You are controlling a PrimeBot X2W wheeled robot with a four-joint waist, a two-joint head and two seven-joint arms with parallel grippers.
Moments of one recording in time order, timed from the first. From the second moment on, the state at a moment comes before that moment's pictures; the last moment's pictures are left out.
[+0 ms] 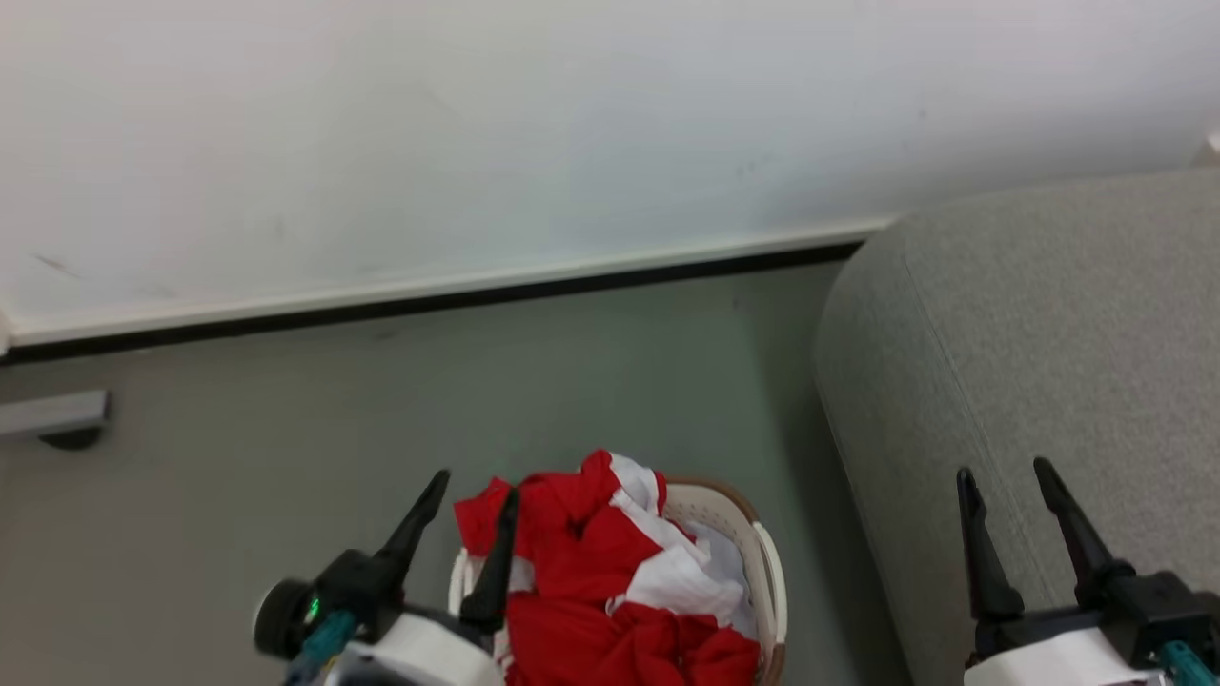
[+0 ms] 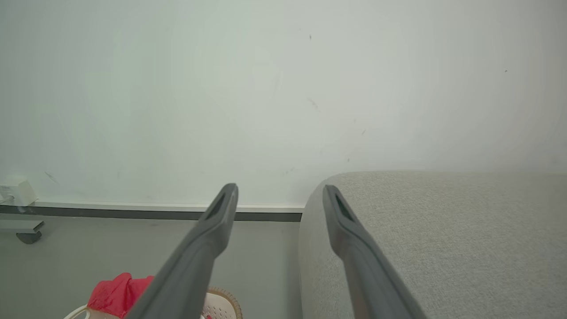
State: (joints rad) left arm -0.16 0.05 -0.18 0.28 -0.08 -0.13 -0.26; right arm -0.10 -0.05 0.03 0.21 0.13 0.13 -0.26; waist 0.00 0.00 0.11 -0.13
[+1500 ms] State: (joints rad) left arm -0.99 0.31 -0.77 0.87 -0.09 -0.08 -0.01; right arm -0.60 -0.05 0.20 -0.05 0.35 0.13 -0.26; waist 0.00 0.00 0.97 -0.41
